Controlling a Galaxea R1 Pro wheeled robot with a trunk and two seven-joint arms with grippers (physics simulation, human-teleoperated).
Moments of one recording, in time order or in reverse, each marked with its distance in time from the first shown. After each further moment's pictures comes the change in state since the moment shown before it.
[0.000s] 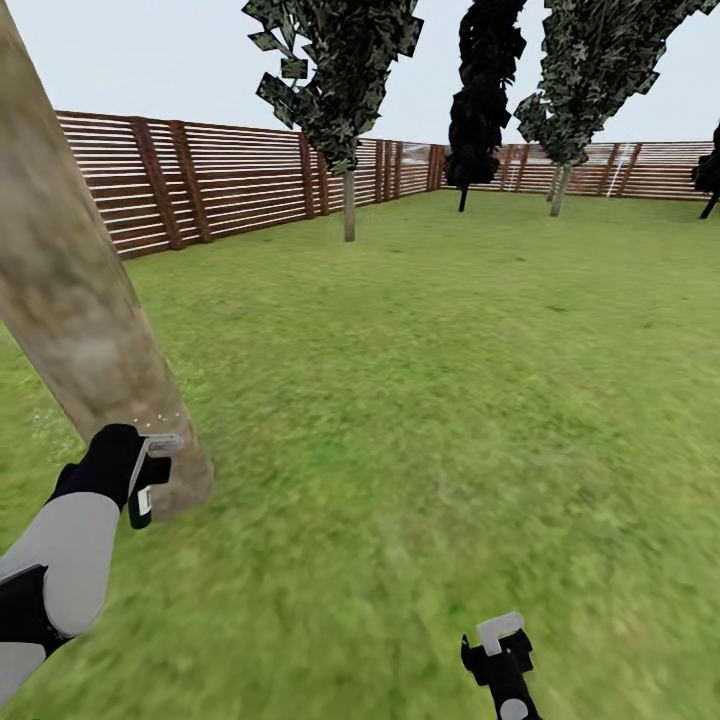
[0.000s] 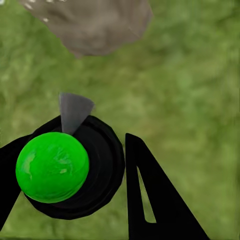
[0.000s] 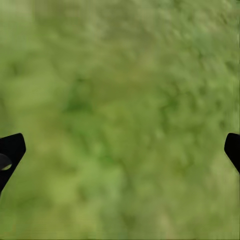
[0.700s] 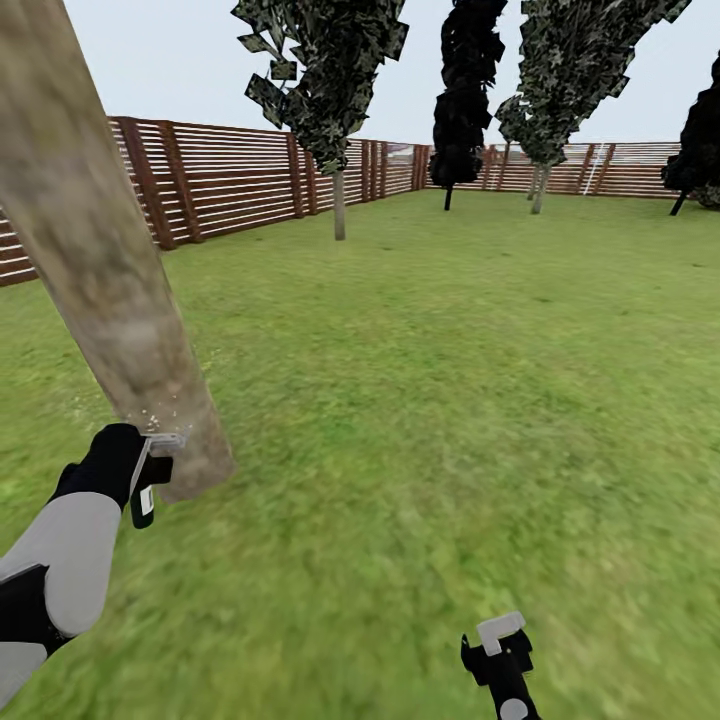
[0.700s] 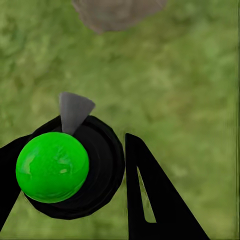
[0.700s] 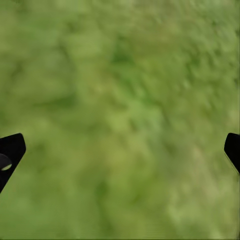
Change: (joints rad) left arm -0.001 -0.004 0.000 0.000 0.005 0.000 -0.002; right arm 0.000 0.000 0.000 0.000 0.000 0.000 0.000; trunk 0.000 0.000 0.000
